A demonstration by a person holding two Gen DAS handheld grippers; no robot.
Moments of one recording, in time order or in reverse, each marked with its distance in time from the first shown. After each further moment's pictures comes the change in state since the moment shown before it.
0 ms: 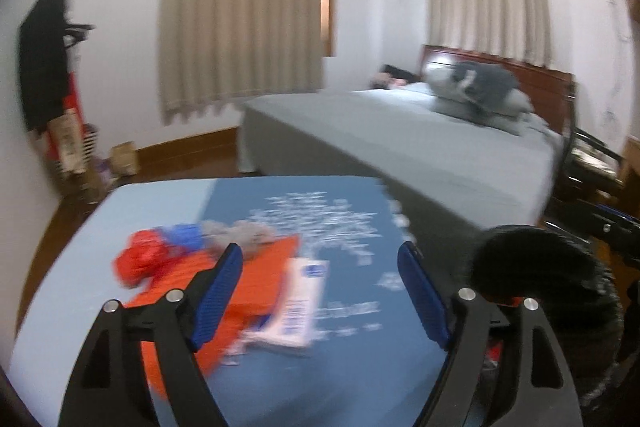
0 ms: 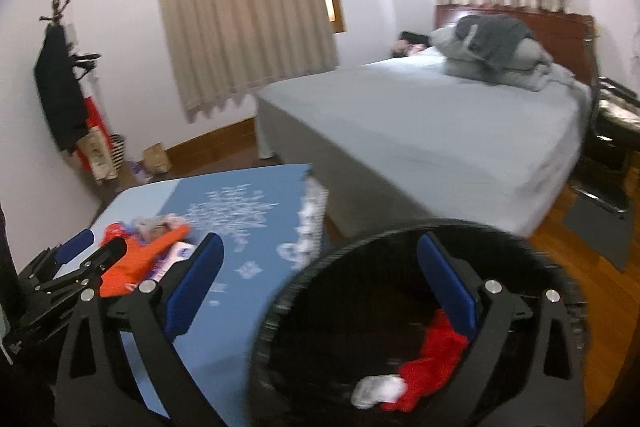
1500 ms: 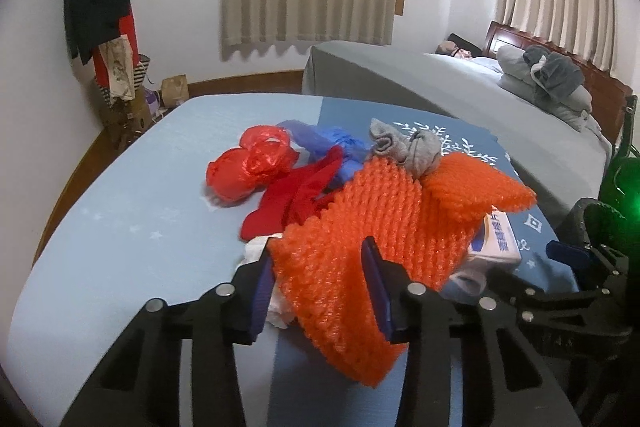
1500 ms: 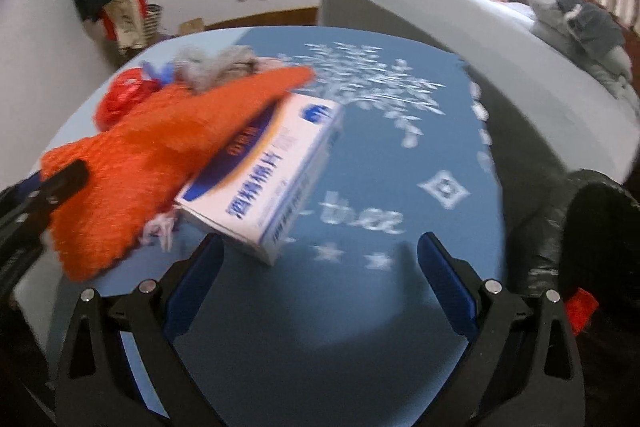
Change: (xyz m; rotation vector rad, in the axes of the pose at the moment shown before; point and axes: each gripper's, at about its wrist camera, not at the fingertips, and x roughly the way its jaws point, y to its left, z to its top) left arm 0.031 0.121 -0.062 -0.136 0.171 0.124; right arm 0.145 0.158 -0.075 -0.246 0.359 0.022
